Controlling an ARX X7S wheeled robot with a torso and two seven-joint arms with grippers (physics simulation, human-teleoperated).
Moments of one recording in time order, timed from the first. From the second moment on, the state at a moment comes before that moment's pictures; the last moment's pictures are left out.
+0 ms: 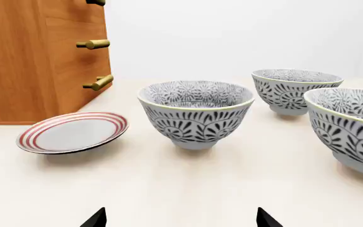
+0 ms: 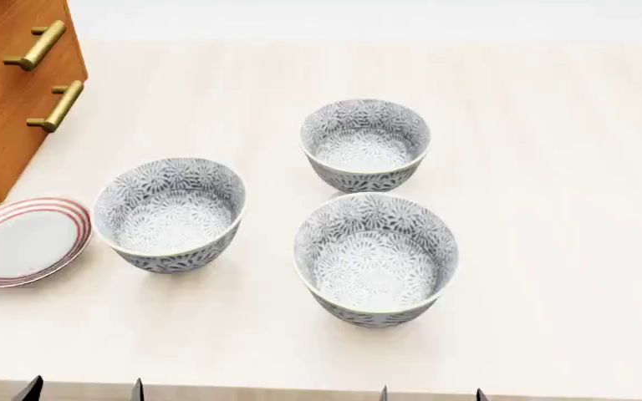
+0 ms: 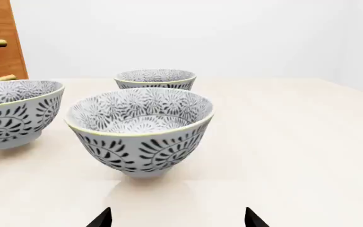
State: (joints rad) left arm 0.00 0.00 0.00 0.00 0.00 0.00 0.00; right arm 0.00 0.00 0.00 0.00 0.00 0.00 0.00
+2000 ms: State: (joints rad) left arm -0.08 -0.18 -0.06 0.61 -0.23 -0.27 -0.25; right arm -0.56 0.10 0.42 -0.92 0.12 -0.24 0.52
